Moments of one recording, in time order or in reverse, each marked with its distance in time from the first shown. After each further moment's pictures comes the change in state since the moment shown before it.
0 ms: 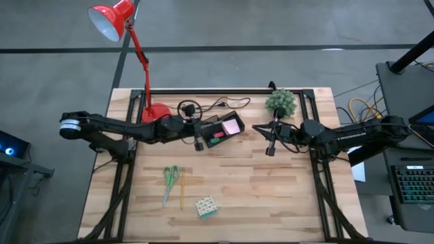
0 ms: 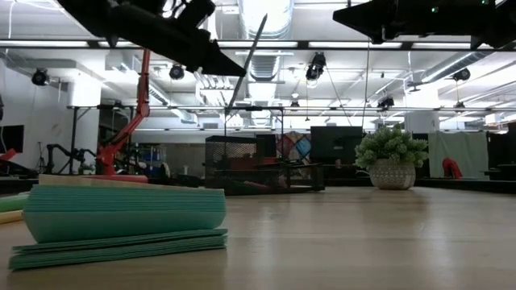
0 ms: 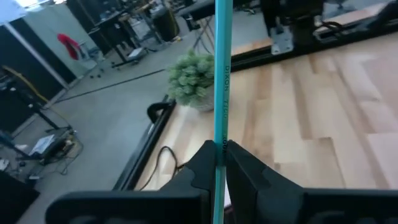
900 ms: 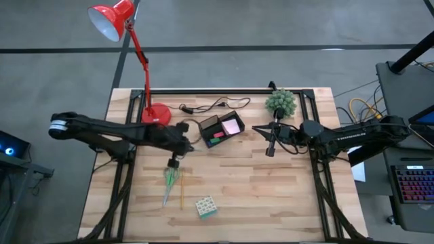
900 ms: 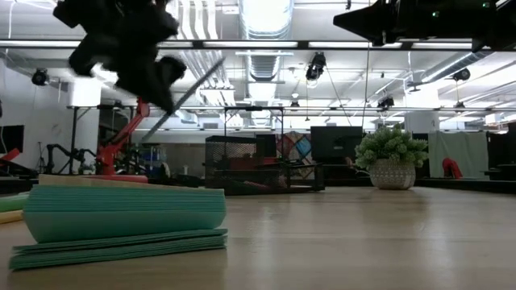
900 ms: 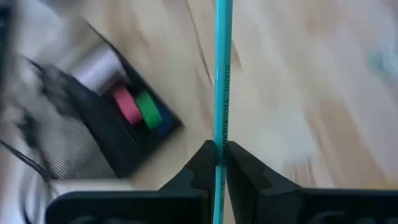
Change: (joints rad) left arm -0.098 -0.165 0.042 -0.775 0.240 -0.025; right arm 0.000 0.002 -0.014 -0.001 0.000 -0.022
